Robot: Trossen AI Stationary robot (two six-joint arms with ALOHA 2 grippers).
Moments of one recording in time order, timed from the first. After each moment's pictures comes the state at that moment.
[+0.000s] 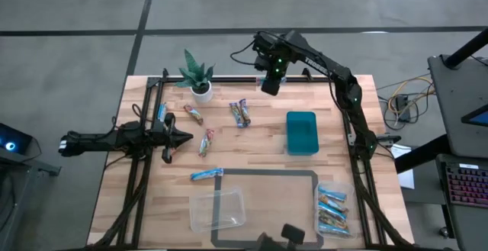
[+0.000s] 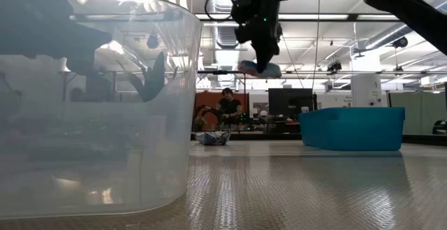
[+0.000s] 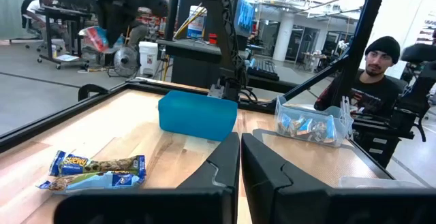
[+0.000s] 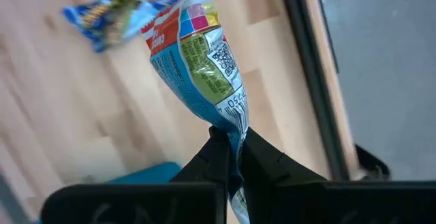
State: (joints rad) left arm 0.00 0.02 0.01 0.03 -0.07 -0.16; right arm -0.56 2.17 2.35 -1.55 -0.01 -0.19
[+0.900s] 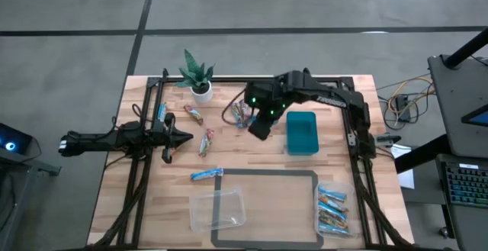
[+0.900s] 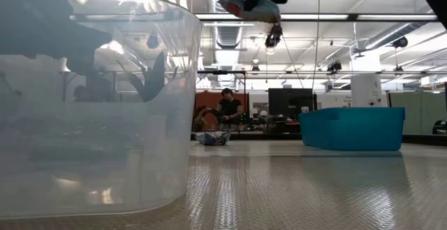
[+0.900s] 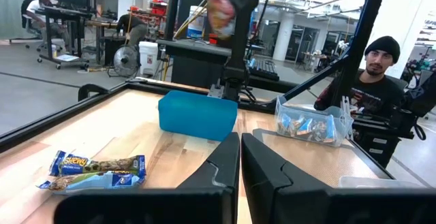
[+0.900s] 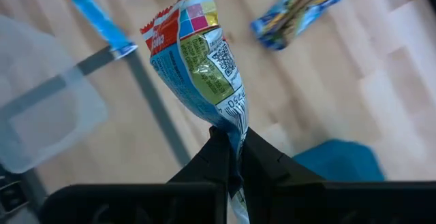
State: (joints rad) left arm 0.00 0.02 0.01 0.03 -0.07 -0.16; right arm -0.08 2.02 2.35 -1.57 0.00 0.45
